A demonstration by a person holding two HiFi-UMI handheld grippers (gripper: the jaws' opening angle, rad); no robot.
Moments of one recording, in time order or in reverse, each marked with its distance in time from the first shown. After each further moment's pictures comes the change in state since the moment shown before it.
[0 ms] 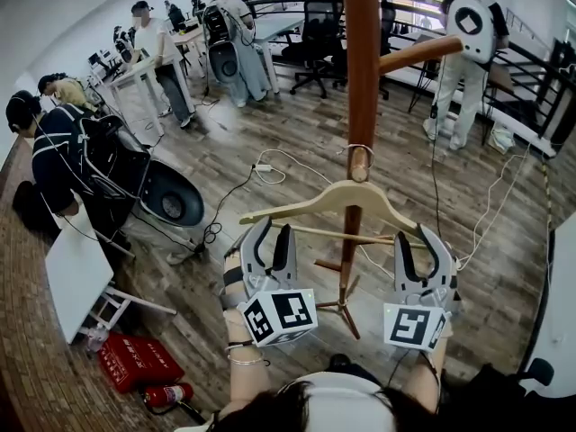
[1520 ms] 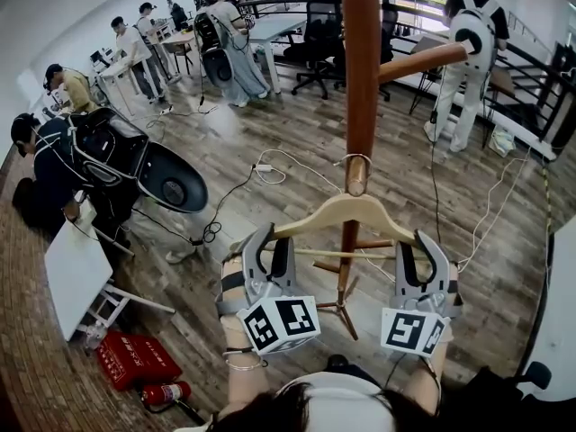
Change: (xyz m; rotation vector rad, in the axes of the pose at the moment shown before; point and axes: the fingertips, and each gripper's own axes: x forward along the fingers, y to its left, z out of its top) left arm -0.006 -0.005 -0.003 0.096 0.056 -0.012; right arm -0.001 -0.003 -0.001 -0.102 0.023 -0.013
